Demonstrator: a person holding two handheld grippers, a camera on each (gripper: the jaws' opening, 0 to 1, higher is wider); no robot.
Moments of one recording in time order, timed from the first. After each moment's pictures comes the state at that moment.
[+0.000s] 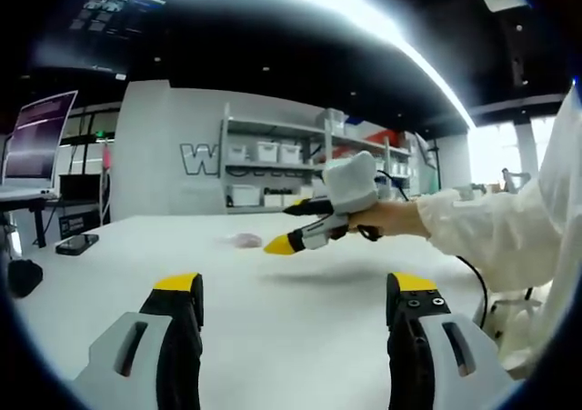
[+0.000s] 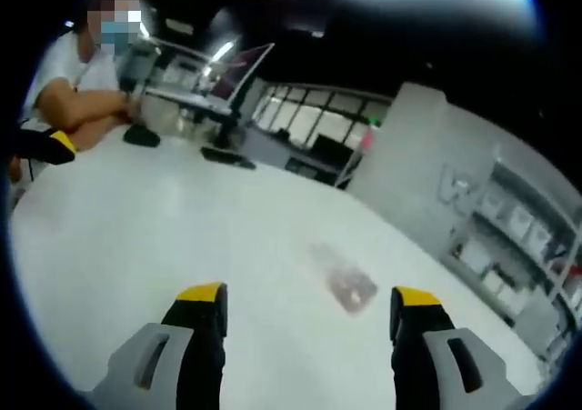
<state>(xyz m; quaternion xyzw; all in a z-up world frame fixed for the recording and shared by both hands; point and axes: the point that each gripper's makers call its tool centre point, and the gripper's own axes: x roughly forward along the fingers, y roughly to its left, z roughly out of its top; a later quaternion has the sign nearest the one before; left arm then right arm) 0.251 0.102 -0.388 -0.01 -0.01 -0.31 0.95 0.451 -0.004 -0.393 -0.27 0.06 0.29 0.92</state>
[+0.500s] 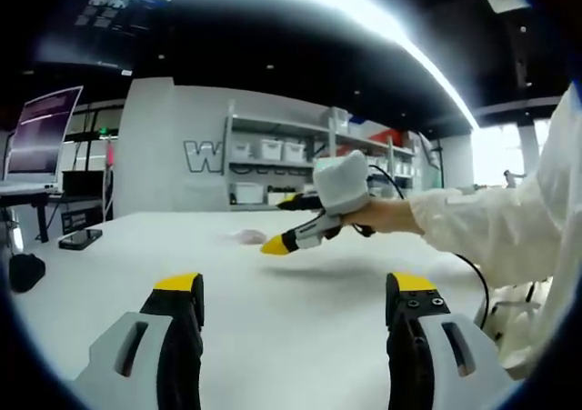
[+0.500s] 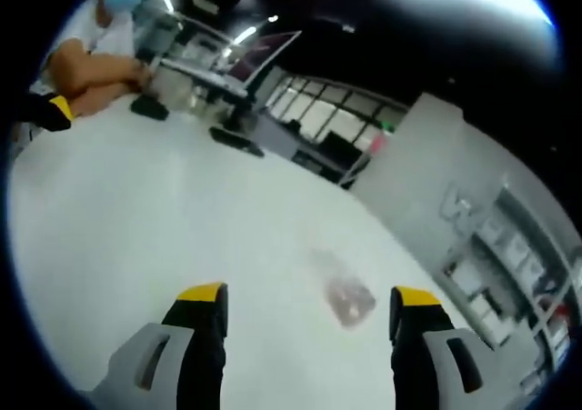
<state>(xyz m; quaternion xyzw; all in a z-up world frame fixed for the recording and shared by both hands) 0.250 0.110 -0.391 -0.01 -0.01 -0.30 0.95 0.460 0.013 -0.396 -0.35 0.05 0.29 0.89</state>
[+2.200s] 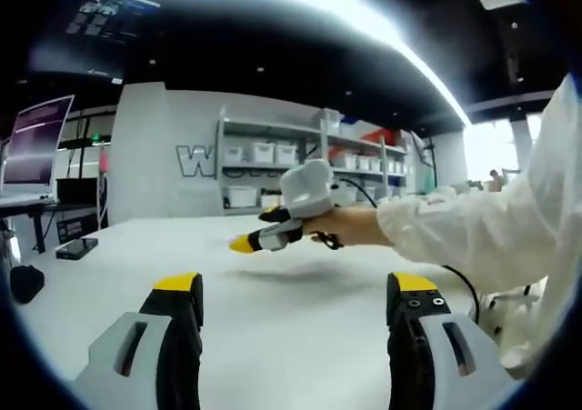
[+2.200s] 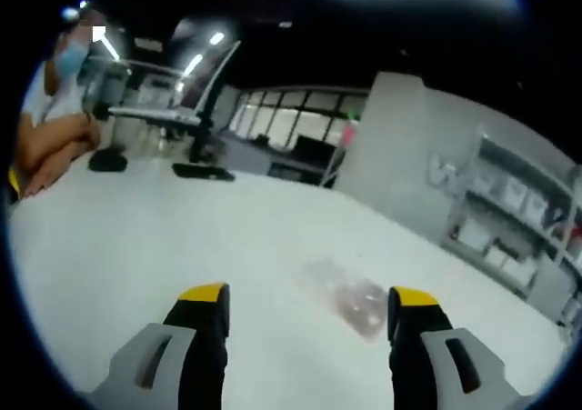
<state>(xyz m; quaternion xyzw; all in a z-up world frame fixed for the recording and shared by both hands) 0.242 0.103 -0.386 0.00 -0.02 -0.32 0.95 0.498 0.024 -0.399 -0.20 0.07 0.25 0.94</state>
